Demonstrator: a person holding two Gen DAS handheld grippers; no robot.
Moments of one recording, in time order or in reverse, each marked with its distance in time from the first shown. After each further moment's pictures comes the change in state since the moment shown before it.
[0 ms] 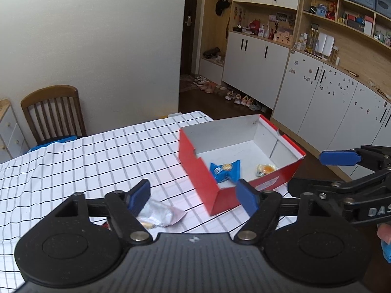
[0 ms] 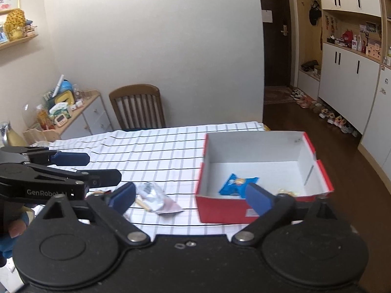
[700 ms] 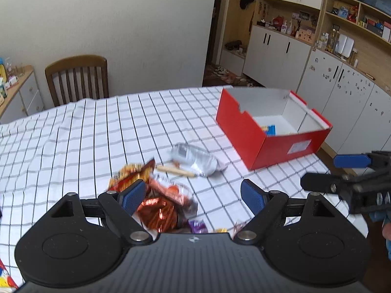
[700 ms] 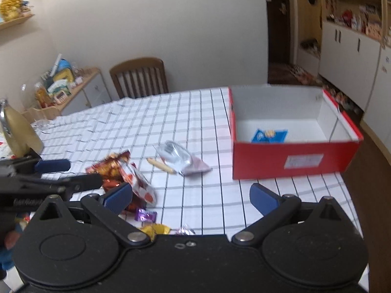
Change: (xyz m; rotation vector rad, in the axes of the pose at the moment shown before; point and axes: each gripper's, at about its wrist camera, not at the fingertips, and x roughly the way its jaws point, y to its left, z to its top) left arm -0.016 0.071 -0.099 -0.082 0.046 0.048; right arm 0.037 0.060 -0.062 0.048 0.117 -0.035
